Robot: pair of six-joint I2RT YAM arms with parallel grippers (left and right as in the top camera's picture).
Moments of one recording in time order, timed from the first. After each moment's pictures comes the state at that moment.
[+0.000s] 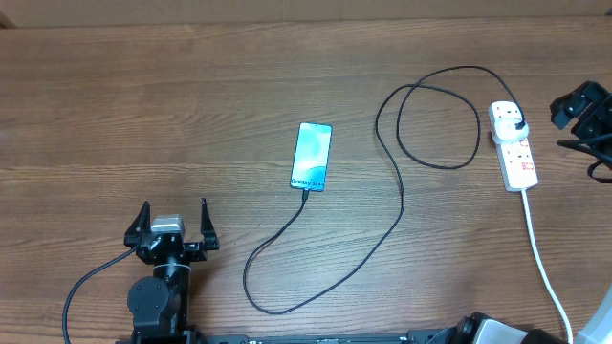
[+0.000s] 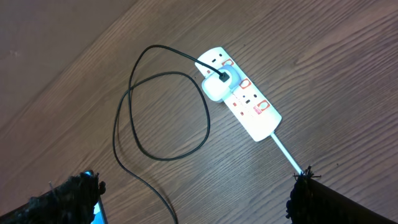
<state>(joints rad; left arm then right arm) 0.04 0.01 0.01 -0.08 -0.02 0.03 -0.47 1.41 1.74 -1.31 -0.20 0.25</state>
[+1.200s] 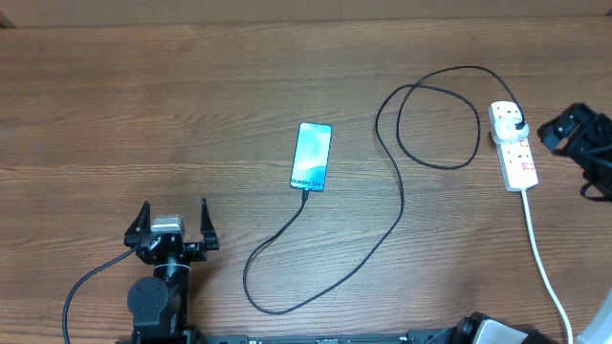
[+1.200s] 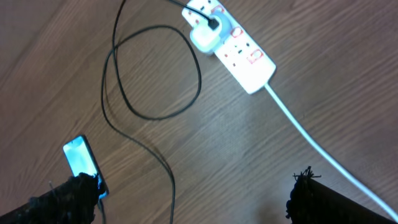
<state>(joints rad) 0.04 0.01 0.01 -0.08 -0.02 0.03 -0.47 1.39 1.74 -1.49 -0.20 0.25</state>
